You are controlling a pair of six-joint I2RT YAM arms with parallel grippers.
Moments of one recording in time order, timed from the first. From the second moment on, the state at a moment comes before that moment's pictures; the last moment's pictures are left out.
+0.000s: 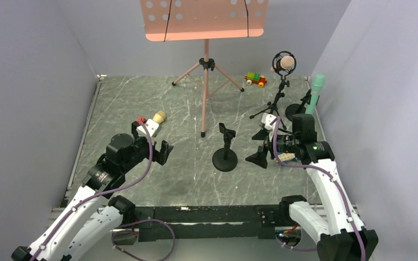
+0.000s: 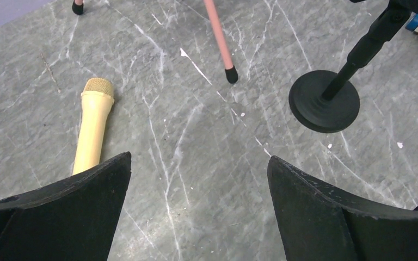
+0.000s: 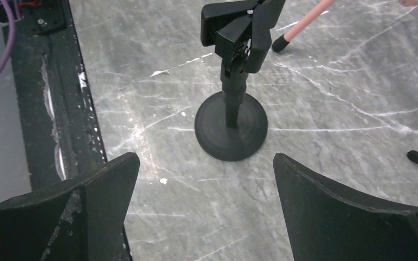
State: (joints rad) left arm -0.52 0.61 0.66 -0.35 0.06 0.05; right arm 0.09 0.88 0.84 -0.74 -0.98 -0.65
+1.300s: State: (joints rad) left arm -0.46 0.60 0.65 -0.39 -0.02 0.07; right arm 0.55 1.09 1.09 -0.55 -0.31 0.10
